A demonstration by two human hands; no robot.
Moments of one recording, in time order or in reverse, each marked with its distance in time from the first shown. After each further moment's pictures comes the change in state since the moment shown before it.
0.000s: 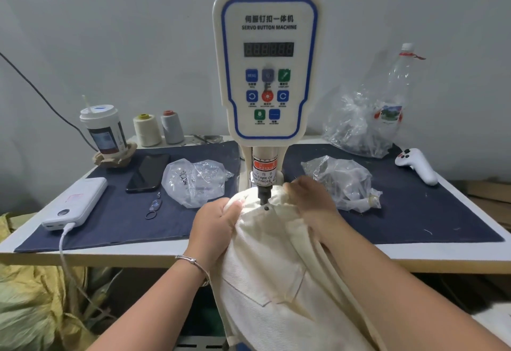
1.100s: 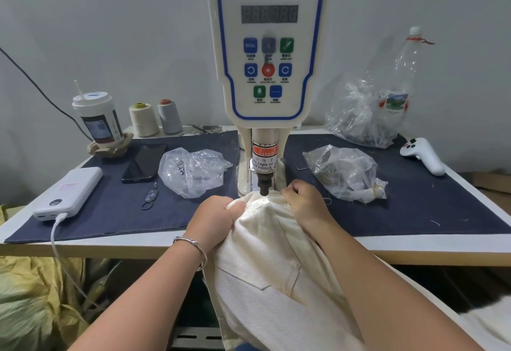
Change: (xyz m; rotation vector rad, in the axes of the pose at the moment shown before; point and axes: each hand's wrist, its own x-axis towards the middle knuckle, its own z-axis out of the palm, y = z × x) left_hand 0.013 -0.012 0.007 0.109 -0.216 -0.107; right_hand 0.017 0.049 0.026 0.041 -0.033 -0.114
